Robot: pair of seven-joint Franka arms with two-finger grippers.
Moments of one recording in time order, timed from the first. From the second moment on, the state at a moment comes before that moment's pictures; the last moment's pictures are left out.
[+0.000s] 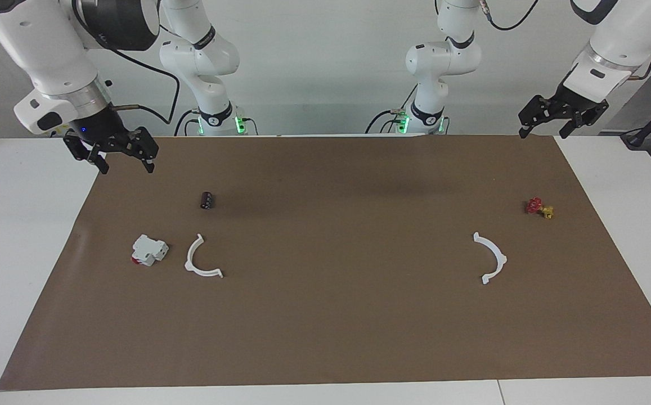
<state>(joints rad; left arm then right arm) 0.01 -0.02 0.02 -1.51 -0.01 1.42 0.10 -0.05 0.06 0.02 -1.53 0.01 1.62 -0.03</state>
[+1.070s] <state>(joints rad) 0.01 -0.02 0.02 -1.51 -0.01 1.42 0.10 0.00 0.08 0.03 -1.55 -0.02 1.65 -0.03</state>
